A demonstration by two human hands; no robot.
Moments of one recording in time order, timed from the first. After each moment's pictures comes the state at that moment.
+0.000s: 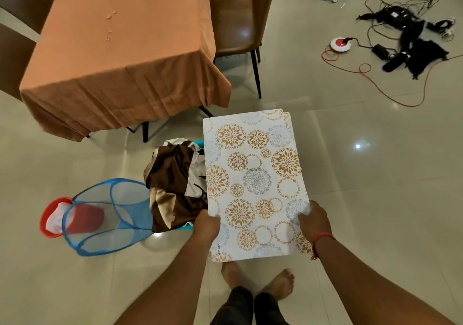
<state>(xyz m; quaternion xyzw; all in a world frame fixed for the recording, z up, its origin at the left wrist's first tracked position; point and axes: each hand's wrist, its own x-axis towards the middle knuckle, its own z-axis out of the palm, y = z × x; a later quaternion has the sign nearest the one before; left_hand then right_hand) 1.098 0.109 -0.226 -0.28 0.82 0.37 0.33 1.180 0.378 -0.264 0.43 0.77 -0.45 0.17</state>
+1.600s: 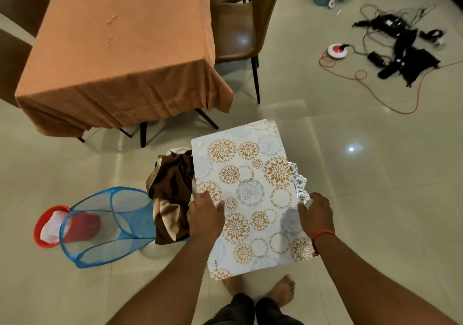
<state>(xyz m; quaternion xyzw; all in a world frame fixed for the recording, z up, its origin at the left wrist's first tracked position) 1.054 0.098 -0.213 -0.03 0.98 0.12 0.16 1.133 0.365 -0.235 0.41 0.83 -0.35 0.12</state>
